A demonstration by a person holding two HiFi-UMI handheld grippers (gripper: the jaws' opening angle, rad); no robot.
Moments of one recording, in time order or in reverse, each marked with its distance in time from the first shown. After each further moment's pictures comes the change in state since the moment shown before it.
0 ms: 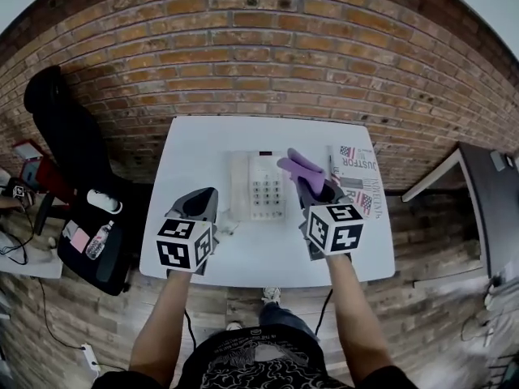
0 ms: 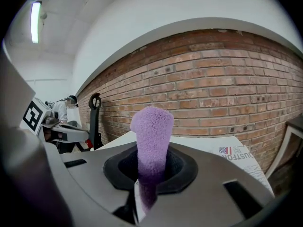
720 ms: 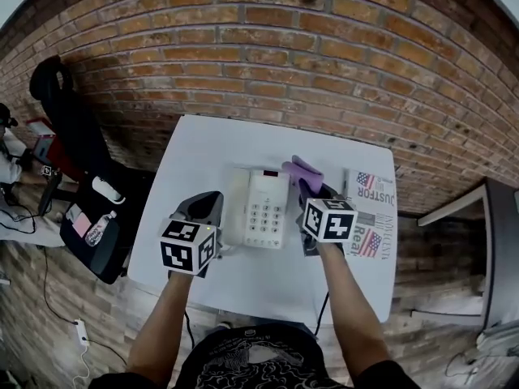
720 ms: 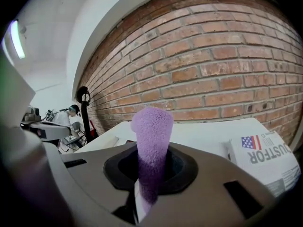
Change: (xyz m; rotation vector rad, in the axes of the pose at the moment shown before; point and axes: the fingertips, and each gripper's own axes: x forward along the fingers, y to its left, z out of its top) left arm 0.086 0.015 -0.002 -0.044 0.079 0.104; right arm 0.136 -0.075 -0.042 0.109 0.158 0.079
